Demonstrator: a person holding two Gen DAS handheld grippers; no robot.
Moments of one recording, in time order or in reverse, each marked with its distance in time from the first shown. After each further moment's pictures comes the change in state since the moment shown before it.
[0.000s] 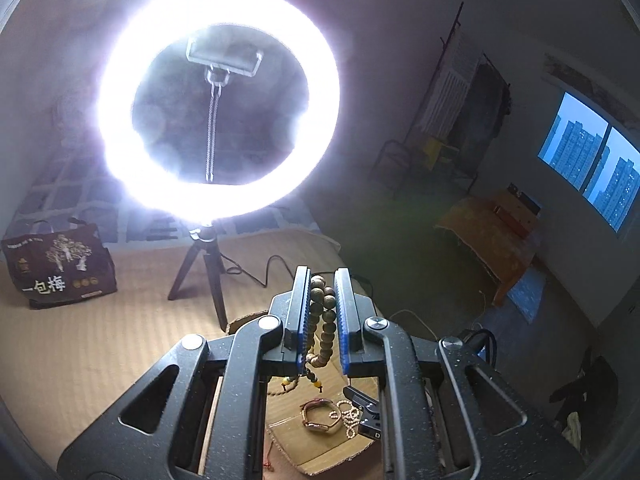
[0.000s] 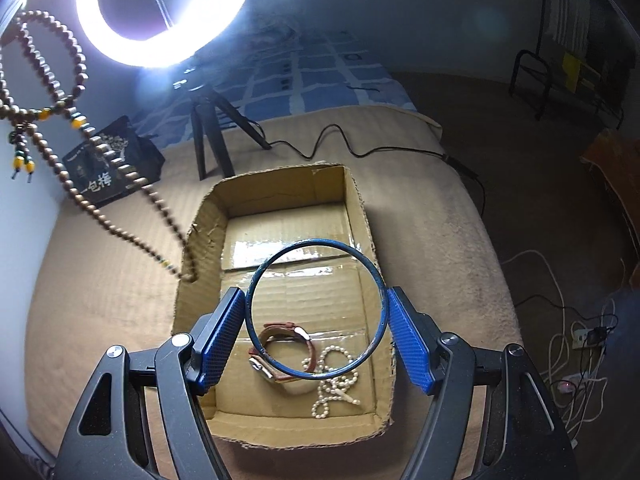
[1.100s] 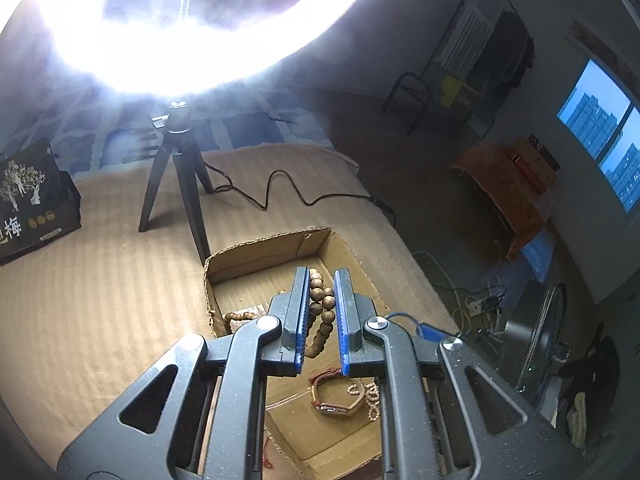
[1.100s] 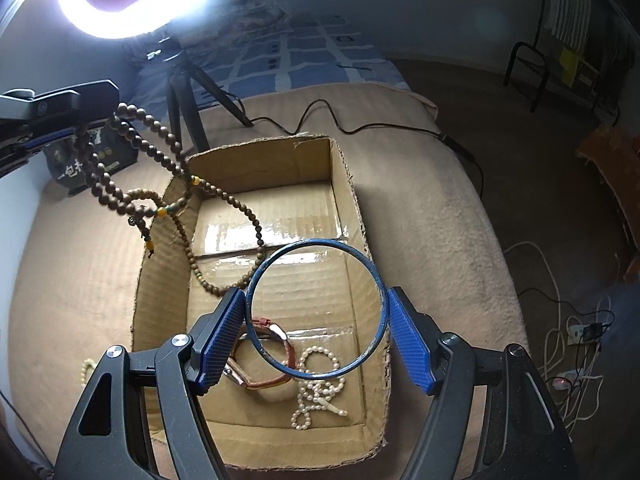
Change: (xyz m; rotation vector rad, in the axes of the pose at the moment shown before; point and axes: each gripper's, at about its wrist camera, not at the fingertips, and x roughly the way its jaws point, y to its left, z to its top) left arm 0.110 0.015 -0.055 -0.019 0.242 0.030; right arm 0.027 -0.004 -0.007 -0.016 0.034 -0.056
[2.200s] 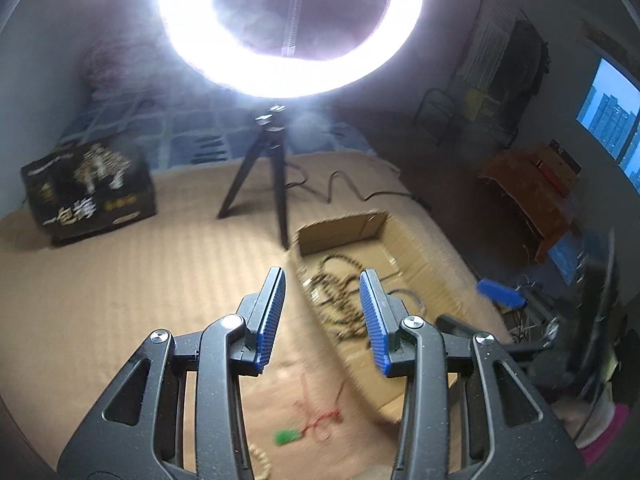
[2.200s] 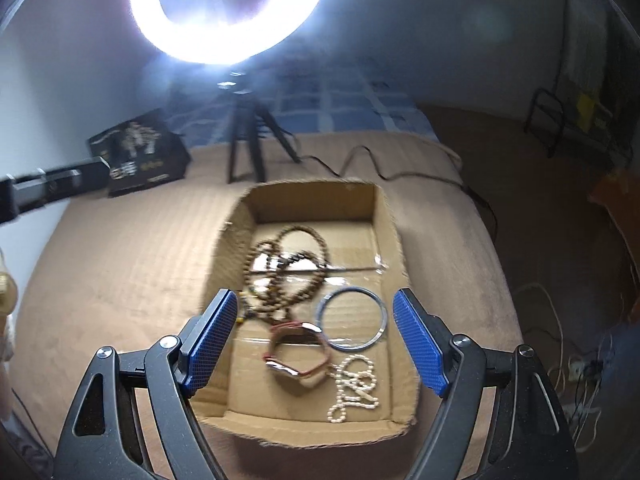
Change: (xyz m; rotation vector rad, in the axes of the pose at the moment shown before) left arm -0.082 0.055 -0.055 0.003 -0.077 0.120; right arm -0.053 0.043 -0.011 -0.134 -0.154 0.087
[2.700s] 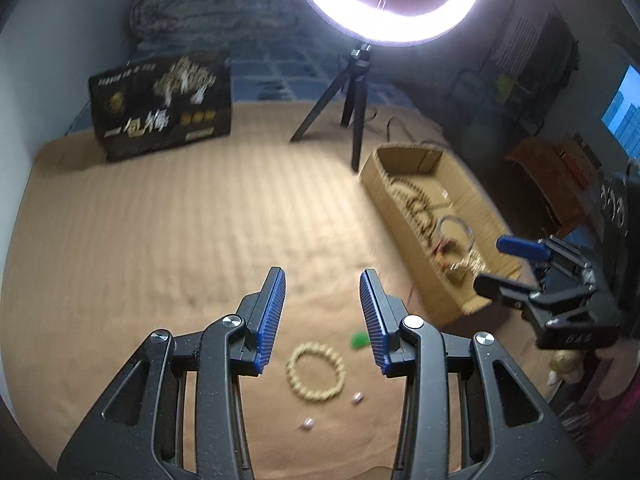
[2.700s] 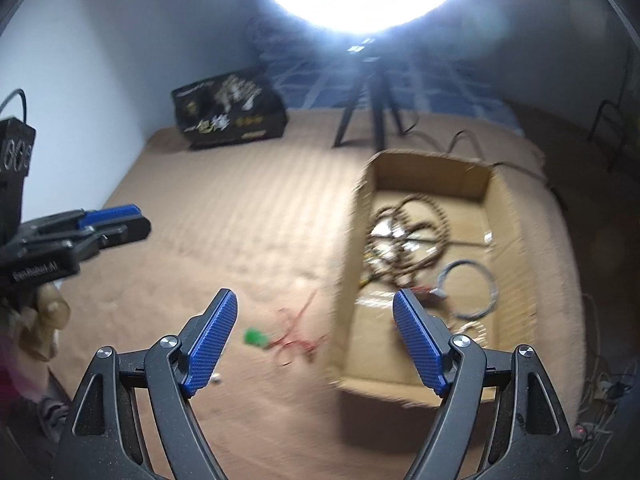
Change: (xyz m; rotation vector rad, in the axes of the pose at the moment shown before) left arm -0.040 0.071 -0.086 -0.071 0.106 0.076; right arm 0.002 0.081 -0.020 -0.079 0.133 0.220
